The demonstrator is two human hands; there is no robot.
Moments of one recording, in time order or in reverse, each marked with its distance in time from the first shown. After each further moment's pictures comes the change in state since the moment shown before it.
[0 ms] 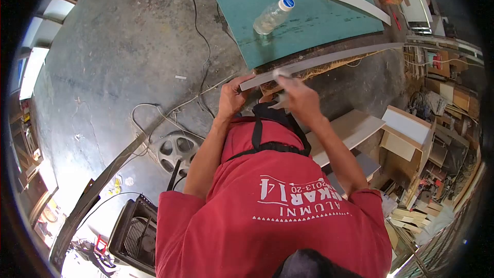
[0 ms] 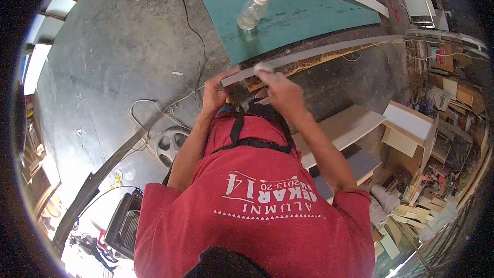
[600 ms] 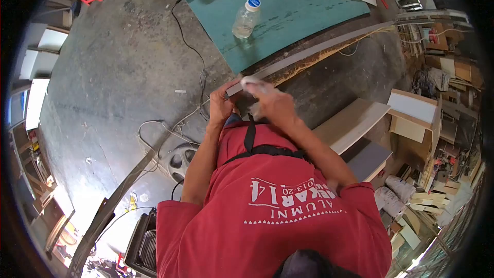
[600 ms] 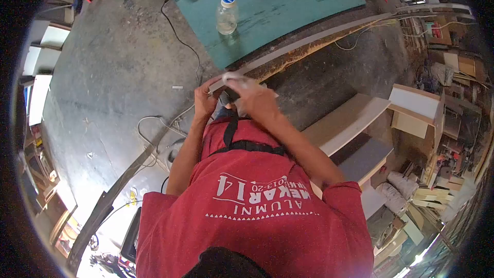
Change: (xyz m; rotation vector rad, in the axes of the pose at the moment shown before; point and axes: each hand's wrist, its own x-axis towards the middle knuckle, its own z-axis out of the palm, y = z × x) left_hand 0.002 0.006 -0.003 0.024 -0.033 -0.025; right_hand -0.004 -0.038 0.023 0.037 0.072 0.002
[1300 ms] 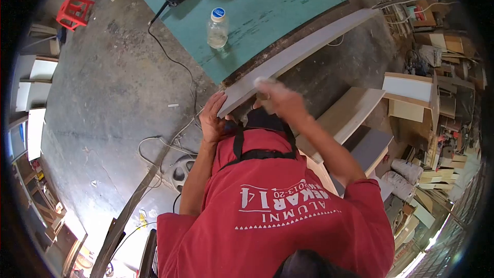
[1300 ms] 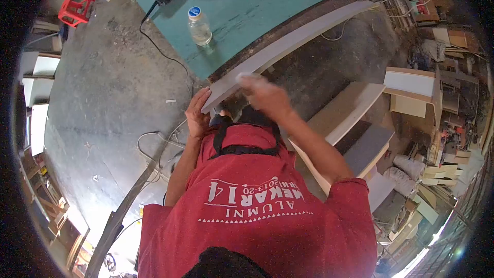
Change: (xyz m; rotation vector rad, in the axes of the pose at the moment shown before) left_hand -0.015 -0.001 0.007 0.277 0.027 0.343; right_hand -0.034 0.065 -0.021 0.020 0.034 0.066
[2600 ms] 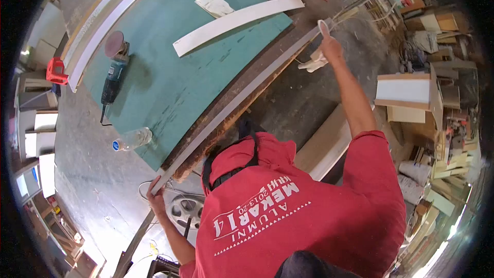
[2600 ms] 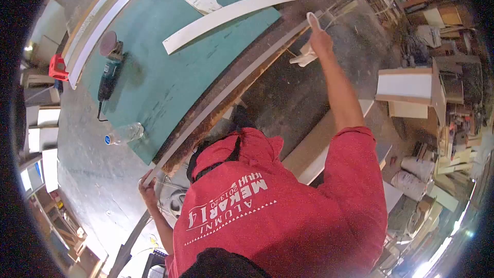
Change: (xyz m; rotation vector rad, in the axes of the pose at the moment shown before) left_hand -0.009 -0.006 -0.011 -0.205 0.103 -0.744; right_hand 0.112 0.591 -0.230 -0.319 0.129 0.772
